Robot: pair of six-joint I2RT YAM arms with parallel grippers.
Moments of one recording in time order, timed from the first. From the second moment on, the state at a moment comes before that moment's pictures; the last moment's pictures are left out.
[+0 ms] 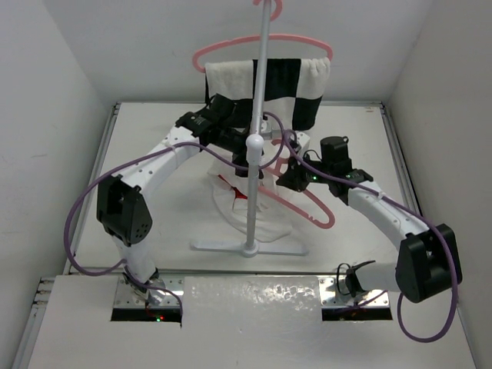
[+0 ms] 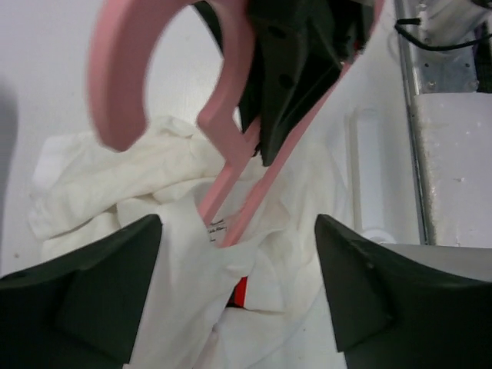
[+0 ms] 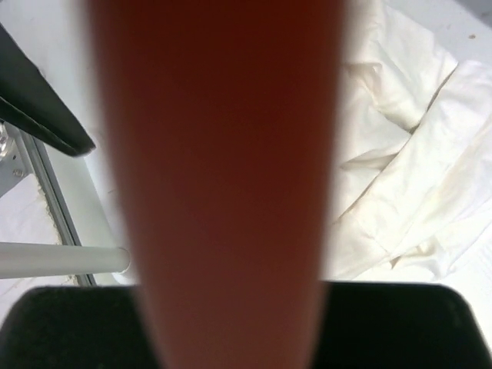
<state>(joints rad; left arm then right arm) -0.54 1.79 1.70 -0.80 0.90 0.69 0.33 1.32 0.85 -0.14 -0.68 -0.13</state>
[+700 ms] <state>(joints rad) -0.62 1.54 1.16 -0.24 0.34 0.30 0.33 1.31 0.63 0.23 -0.63 0.17</state>
